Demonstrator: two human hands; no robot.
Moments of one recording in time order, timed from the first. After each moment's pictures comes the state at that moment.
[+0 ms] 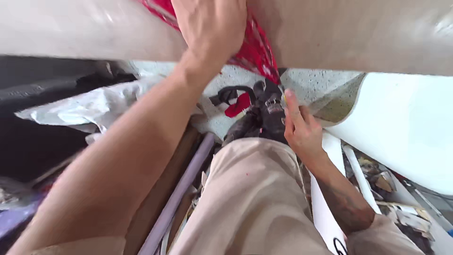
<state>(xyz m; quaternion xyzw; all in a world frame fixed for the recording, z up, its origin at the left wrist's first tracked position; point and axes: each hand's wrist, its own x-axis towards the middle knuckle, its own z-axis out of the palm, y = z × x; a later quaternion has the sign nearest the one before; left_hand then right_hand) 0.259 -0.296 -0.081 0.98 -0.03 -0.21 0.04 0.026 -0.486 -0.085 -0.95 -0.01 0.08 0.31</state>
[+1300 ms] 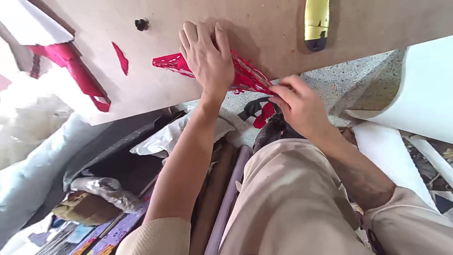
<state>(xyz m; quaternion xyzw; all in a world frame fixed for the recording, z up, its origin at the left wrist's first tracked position) 0.258 -0.302 -0.080 1.00 -0.05 -0.02 0.04 0.090 -0.493 -0.064 -0.88 -0.01 0.05 0.47</state>
